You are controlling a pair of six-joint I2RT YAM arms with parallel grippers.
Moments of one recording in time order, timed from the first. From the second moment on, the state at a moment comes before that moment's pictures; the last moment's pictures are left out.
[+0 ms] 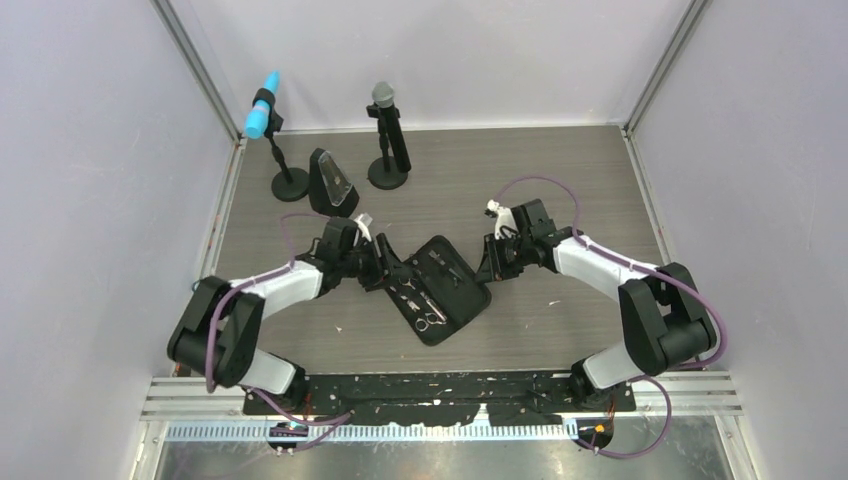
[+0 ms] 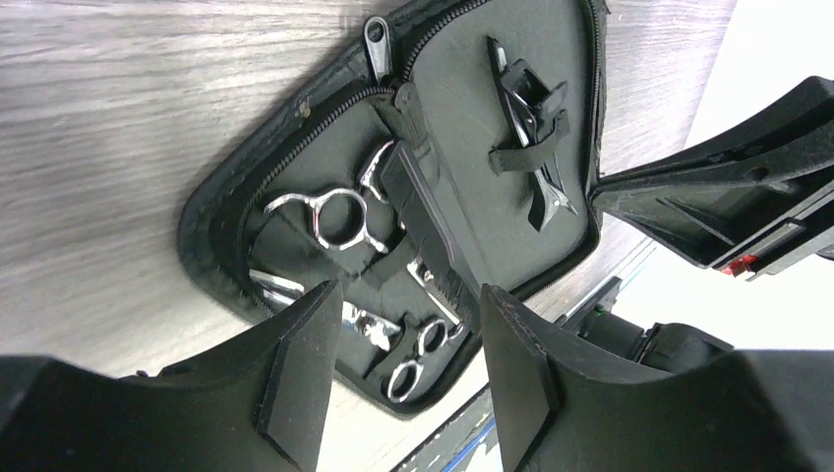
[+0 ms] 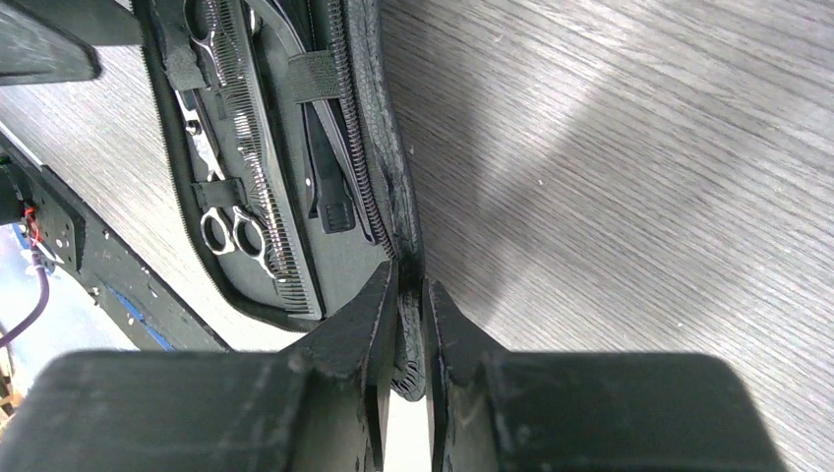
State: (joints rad) left arm -0.42 1.48 0.61 0.10 0.49 -0.86; right arm 0.39 1.48 0.79 -0.31 -0.49 0.20
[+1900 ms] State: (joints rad) left arm -0.37 1.40 0.88 -0.22 0.35 -0.75; right arm 0.76 1.64 0.90 -0.30 -0.43 0.32
